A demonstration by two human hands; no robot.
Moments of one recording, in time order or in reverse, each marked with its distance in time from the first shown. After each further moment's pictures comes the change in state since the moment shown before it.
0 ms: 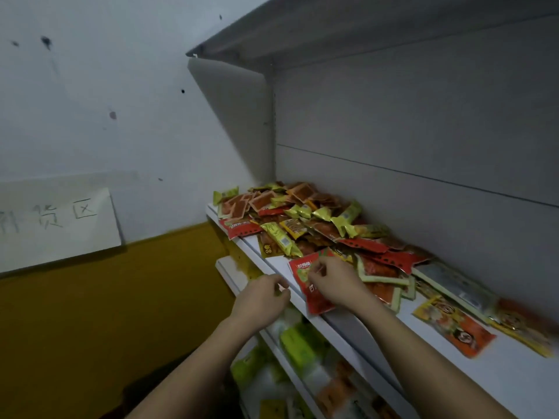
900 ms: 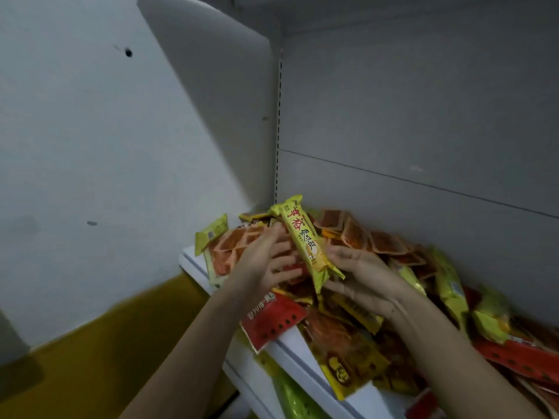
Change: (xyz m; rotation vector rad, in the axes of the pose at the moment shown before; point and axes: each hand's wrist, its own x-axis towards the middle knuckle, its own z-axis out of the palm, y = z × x) left_hand 0.351 -0.126 -0.104 -1.359 -0.247 -0.093; right_hand 0.304 -0.075 0.050 1.214 -0.060 0.318
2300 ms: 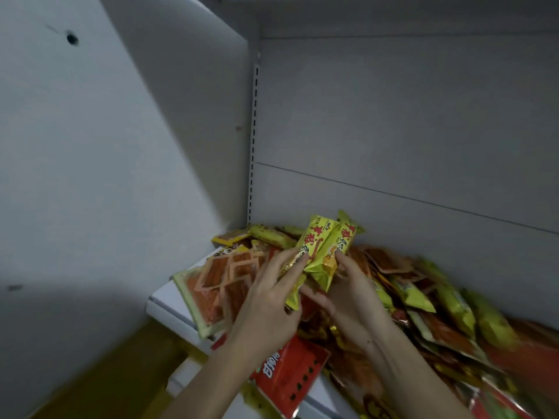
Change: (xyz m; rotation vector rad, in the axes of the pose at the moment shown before) left_hand 0.053 -0.011 -0.071 1.021 -0.251 1.029; right_hand 0.062 0.022 0.071 0.347 0.271 -0.254
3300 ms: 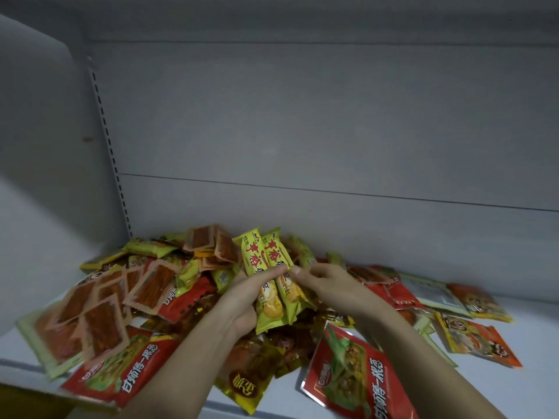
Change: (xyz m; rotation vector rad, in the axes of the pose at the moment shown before) left_hand 0.070 0.152 0.116 -1.262 -0.300 -1.091; right_hand -0.117 -0.115 -0.142 -1.097 0.283 -0.076
